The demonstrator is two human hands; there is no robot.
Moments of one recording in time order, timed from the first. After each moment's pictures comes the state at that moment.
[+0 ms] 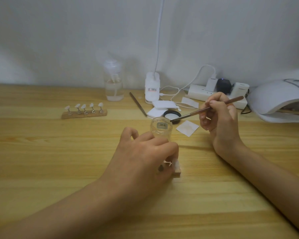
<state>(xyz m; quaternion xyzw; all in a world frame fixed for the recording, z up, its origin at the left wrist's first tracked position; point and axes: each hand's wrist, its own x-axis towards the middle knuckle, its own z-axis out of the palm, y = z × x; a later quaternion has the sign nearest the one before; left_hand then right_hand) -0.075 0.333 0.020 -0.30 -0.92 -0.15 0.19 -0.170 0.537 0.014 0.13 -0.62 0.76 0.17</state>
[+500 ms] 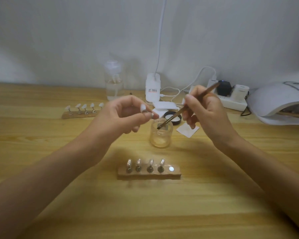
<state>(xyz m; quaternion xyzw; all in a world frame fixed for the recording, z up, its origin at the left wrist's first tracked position) -0.118 0.291 0.048 -0.16 -0.74 -0.65 0.00 -0.166 0.518 0.037 0.22 -0.75 0.60 0.13</state>
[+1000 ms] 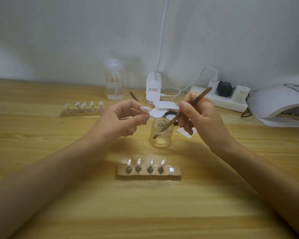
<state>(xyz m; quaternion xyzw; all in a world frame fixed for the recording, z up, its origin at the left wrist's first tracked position) -0.141 0.287 0.022 -0.13 -0.72 -0.68 0.00 -0.163 0.511 0.031 0.22 -0.78 0.58 0.11</state>
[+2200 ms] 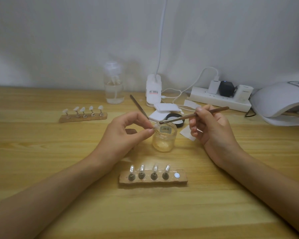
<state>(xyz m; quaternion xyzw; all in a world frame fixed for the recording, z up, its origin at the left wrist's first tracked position) -0.146 0.295 -0.001 -0.17 -0.77 -0.62 0.07 -0.165 0.517 0.007 0.08 -0.59 0.80 0.07</state>
